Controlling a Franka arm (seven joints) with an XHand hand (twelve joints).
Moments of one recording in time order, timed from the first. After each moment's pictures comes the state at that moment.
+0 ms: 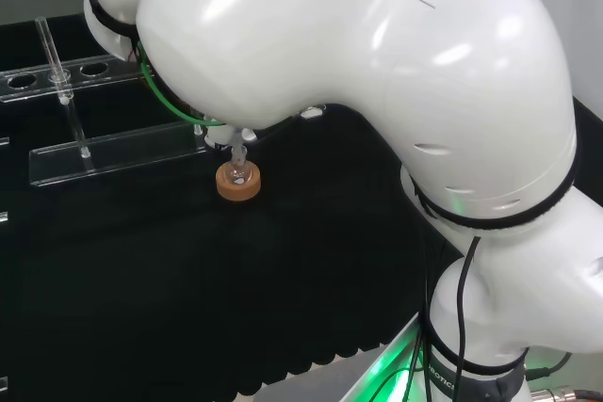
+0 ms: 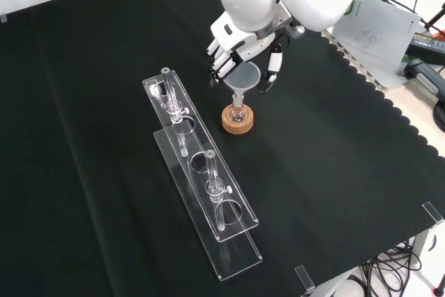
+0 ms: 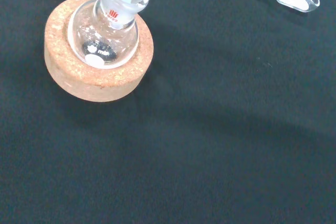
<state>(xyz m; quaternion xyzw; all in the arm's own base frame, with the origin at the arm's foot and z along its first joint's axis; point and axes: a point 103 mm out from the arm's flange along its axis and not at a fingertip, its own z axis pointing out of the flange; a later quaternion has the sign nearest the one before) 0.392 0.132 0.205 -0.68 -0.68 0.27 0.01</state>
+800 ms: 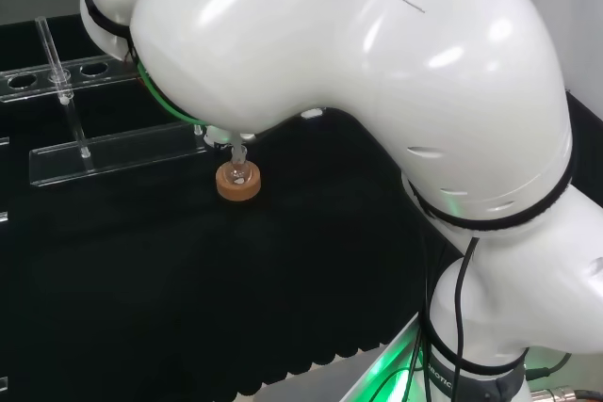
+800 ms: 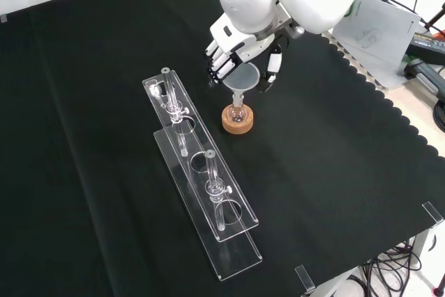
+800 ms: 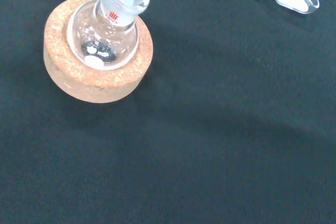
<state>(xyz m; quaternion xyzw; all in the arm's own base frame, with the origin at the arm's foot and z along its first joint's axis) 0.394 0.134 0.206 -0.68 -0.68 0.28 0.01</state>
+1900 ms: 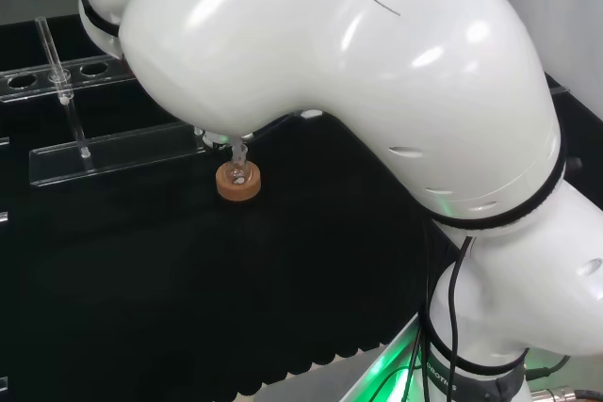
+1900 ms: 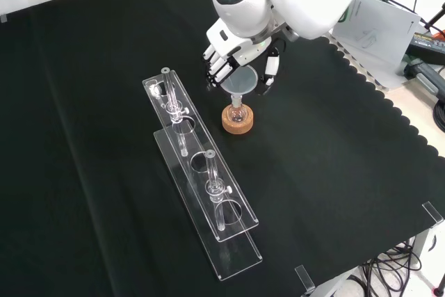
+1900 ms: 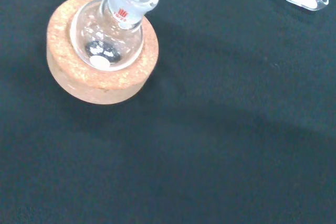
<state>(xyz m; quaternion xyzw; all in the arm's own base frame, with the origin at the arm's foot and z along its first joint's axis) 0.401 0.136 0.202 -0.68 -0.68 0.28 0.02</state>
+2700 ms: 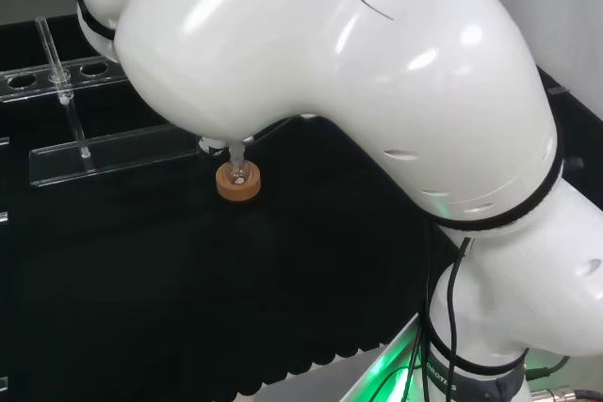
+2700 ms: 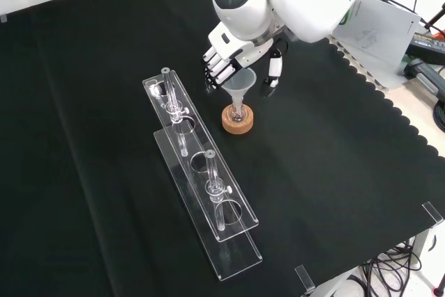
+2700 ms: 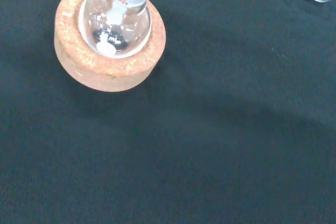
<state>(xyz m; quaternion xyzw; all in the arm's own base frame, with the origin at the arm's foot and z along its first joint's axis) 0.396 0.136 0.197 -0.67 -0.68 0.29 0.02</state>
